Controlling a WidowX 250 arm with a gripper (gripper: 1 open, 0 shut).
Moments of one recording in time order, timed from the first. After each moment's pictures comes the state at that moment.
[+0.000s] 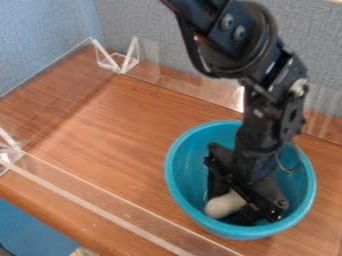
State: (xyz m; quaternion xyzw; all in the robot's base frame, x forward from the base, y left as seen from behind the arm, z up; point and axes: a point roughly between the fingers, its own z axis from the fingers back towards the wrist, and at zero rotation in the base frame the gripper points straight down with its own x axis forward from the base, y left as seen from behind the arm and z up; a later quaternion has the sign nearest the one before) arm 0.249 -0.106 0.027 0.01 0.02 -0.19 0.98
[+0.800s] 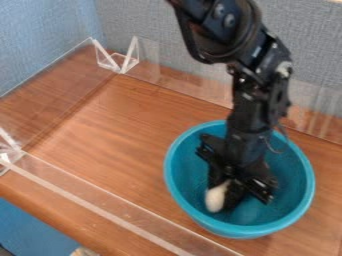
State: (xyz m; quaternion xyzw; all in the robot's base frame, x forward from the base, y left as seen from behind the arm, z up) arm 0.266 -0.076 0.028 0.02 0.05 -0.15 0.99
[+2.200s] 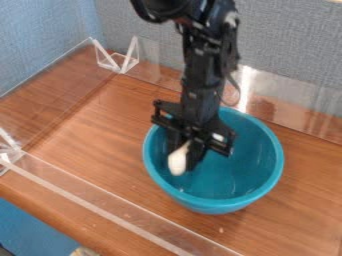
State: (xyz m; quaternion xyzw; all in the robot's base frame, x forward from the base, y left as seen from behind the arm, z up) arm 0.273 -0.031 0.066 0.01 0.03 -0.03 1.00
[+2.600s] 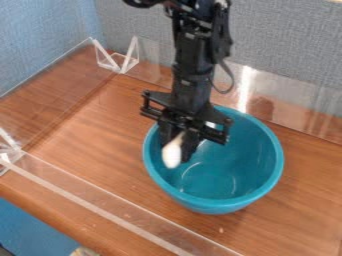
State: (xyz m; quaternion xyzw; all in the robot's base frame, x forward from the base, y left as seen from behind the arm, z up) arm 0.264 -0.034 0.075 0.02 0.04 0.02 1.00
